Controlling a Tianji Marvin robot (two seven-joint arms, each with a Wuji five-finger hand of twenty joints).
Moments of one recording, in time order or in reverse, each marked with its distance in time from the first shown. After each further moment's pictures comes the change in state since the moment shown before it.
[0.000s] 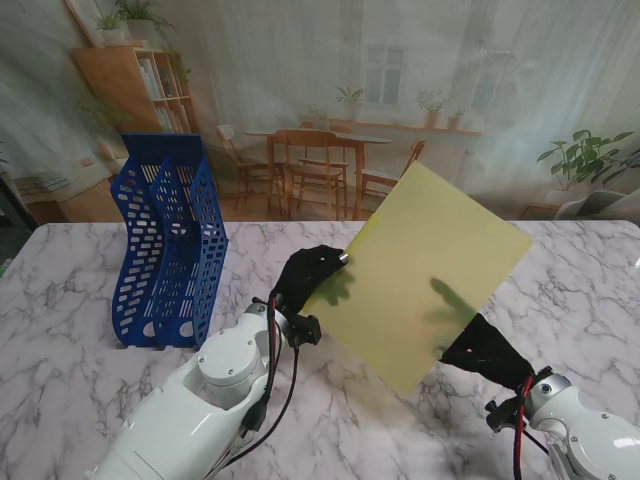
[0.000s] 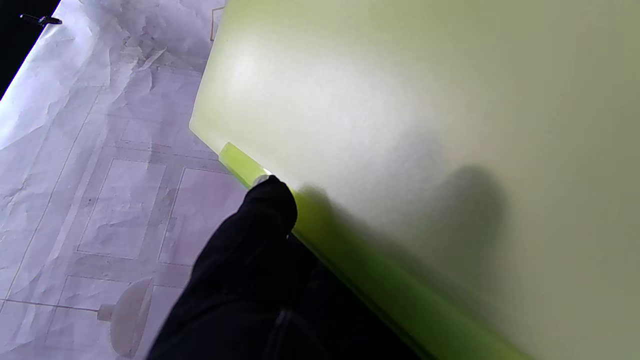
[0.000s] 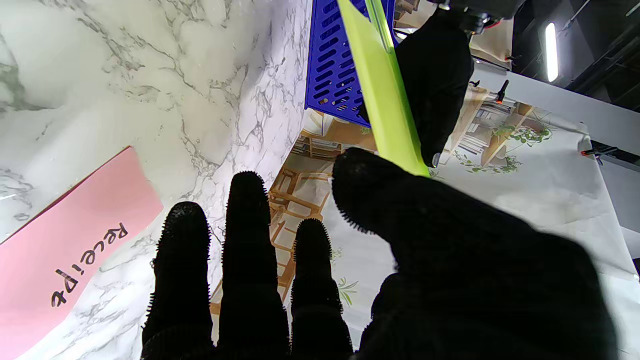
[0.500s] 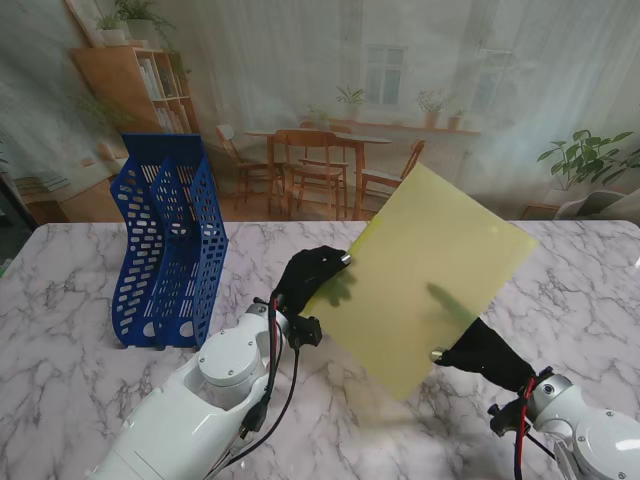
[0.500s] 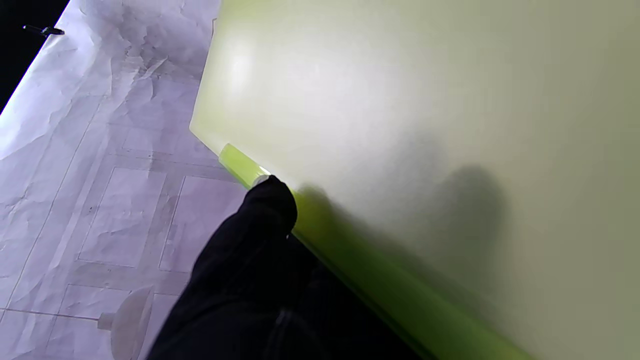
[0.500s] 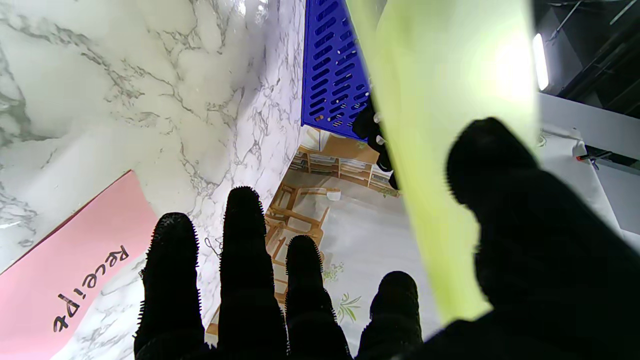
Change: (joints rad) left arm -0.001 0.002 0.003 0.001 0.007 -0.003 -0.016; right arm -0.001 0.010 0.009 0.000 0.046 0.015 0.066; left_hand 0.000 0.000 0.000 0.000 0.000 0.000 0.002 0.000 0.000 0.000 0.000 0.000 0.000 0.000 0.000 0.000 0.000 0.000 0.000 0.000; right_hand -0.262 0.040 -0.330 -0.090 0.000 0.013 0.014 0.083 -0.115 0.081 -0.041 -0.024 -0.101 0.029 -0.041 -0.007 -0.073 0.084 -0.127 0.050
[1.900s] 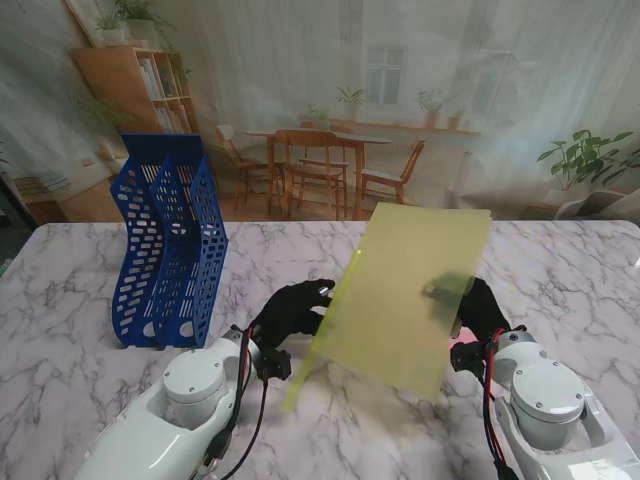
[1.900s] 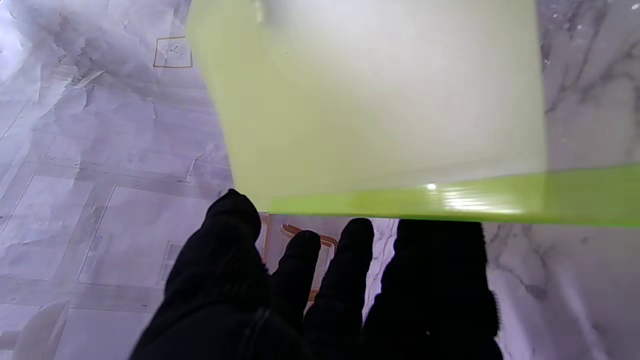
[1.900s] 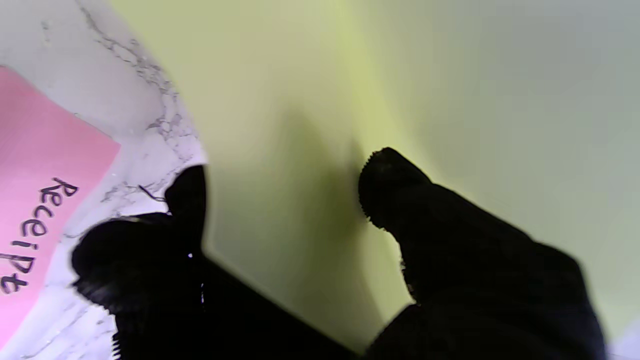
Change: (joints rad) left arm 0.128 0.066 -0.121 -0.030 0.005 0.109 -0.215; right arm 0.204 -0.106 -0.152 0.012 0.030 0.368 -0.439; left_hand -0.129 0.131 -0.124 0.016 -0.232 -0.056 -0.497 -0.205 -0.474 -0.010 -0.307 -0.175 -0.520 0.092 -0.304 -0.119 -0.478 0.001 -0.386 0.015; right_hand 0.243 0.098 0.166 -0.091 0.676 0.327 0.952 0.055 1.098 0.055 0.277 0.174 0.715 0.051 0.786 0.206 0.913 0.110 0.683 -0.099
